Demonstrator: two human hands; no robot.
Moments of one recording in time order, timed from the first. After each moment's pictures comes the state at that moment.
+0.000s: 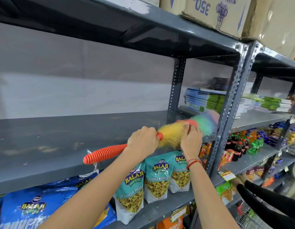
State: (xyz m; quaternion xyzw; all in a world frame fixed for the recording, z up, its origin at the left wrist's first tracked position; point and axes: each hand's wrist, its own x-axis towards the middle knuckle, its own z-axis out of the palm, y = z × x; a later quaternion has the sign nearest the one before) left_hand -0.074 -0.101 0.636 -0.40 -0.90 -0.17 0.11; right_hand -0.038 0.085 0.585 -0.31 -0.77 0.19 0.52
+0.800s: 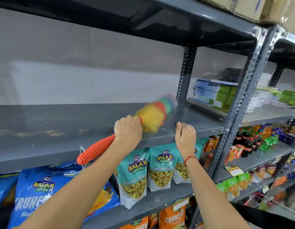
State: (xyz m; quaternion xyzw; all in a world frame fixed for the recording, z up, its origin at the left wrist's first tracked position) left_hand -0.089 -0.123 0.624 -0.24 -0.94 -0.08 0.22; right_hand -0.059 0.085 0.545 -0.21 -0.83 0.15 0.50
